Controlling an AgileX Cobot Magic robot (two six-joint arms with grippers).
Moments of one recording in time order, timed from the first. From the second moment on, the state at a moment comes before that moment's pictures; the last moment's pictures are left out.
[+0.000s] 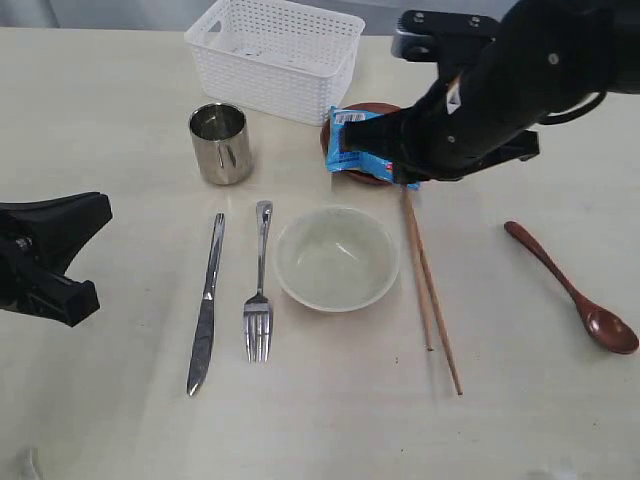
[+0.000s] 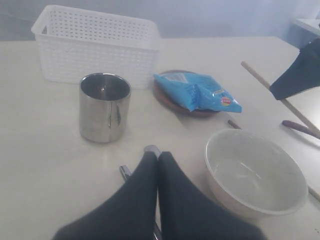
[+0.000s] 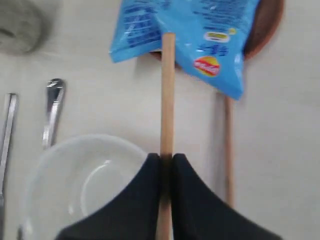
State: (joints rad) left arm -0.59 0.89 -0.07 -0.01 -0.44 -0.20; right arm 0.61 1.60 -1.00 -0.09 0.57 0.53
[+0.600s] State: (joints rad) left arm -0.59 0.89 -0.07 -0.01 -0.44 -0.20; right arm 0.76 1.84 -1.19 -0.02 0.60 0.71
